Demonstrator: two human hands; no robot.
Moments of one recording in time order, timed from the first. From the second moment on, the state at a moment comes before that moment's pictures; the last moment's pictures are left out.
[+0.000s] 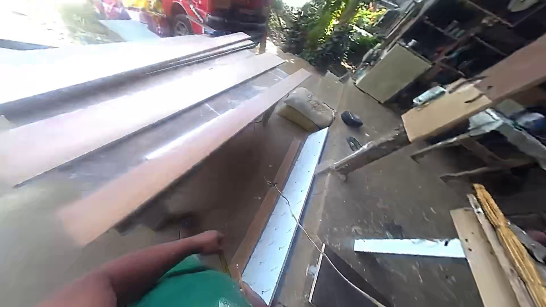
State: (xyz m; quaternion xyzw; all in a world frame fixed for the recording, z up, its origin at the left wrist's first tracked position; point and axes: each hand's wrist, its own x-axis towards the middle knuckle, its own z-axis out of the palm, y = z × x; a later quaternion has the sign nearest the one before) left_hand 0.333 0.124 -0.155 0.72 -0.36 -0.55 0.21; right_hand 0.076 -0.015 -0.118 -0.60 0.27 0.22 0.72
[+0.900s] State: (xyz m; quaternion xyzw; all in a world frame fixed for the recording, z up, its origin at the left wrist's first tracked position) left_hand 0.505 0.411 -0.194 0.74 0.64 0.02 0.22; right_hand 0.822 -0.173 -0.135 -0.93 -0.12 0.35 0.04
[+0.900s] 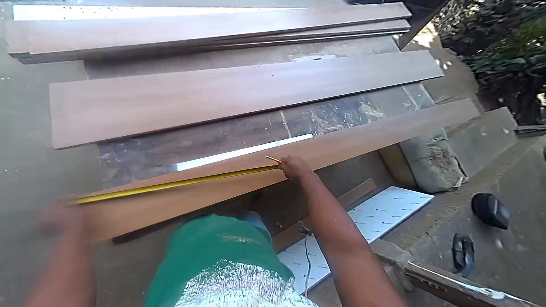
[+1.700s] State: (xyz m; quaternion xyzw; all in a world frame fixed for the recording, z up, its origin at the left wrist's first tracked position) left_hand 0.770 0.036 -0.214 0.92 0.29 -0.17 0.22; right_hand 0.958 -0.290 -0.173 -0.94 -0.15 0.30 0.01
